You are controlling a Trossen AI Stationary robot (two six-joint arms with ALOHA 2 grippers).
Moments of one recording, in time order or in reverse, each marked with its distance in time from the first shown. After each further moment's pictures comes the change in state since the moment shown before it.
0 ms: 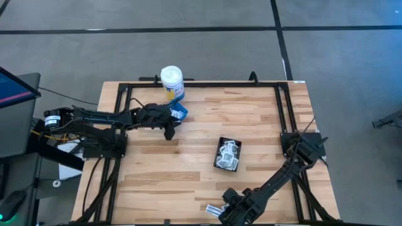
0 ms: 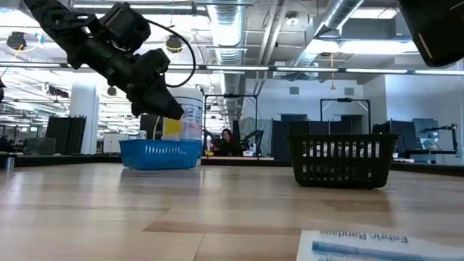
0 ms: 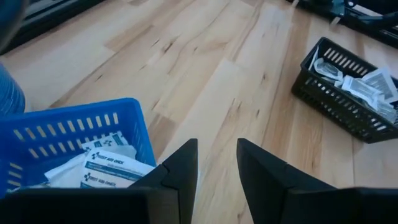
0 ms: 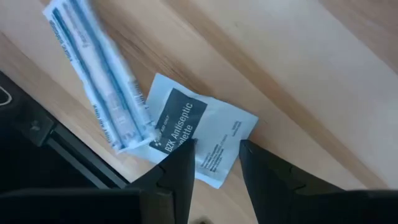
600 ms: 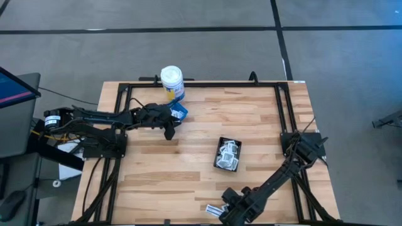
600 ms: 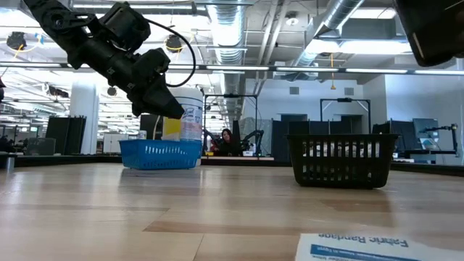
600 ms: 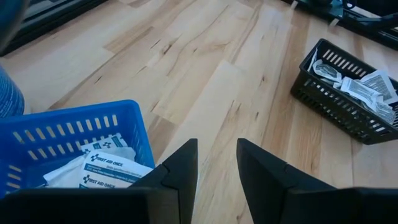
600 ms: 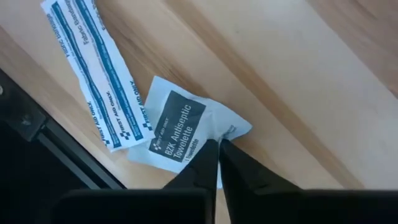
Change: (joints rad) left arm 0.000 0.000 0.000 0.010 0.000 0.000; right arm -0.036 0.039 -0.002 -0.011 0.019 -0.075
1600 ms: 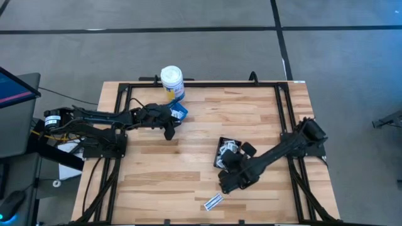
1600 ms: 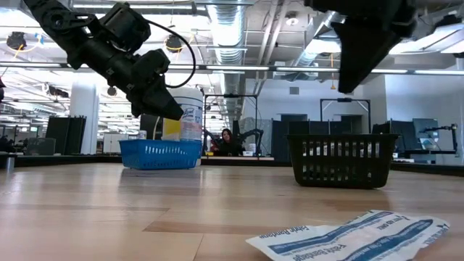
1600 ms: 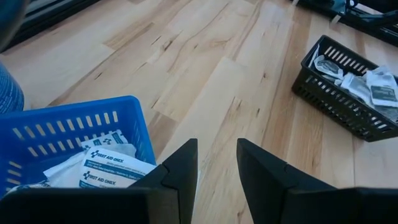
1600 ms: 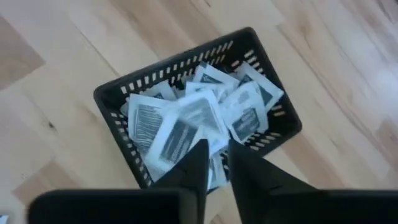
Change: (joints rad) left arm 0.000 0.002 0.000 -0.009 0.000 0.000; right arm -0.225 -0.290 -0.004 -0.512 0.438 -0.346
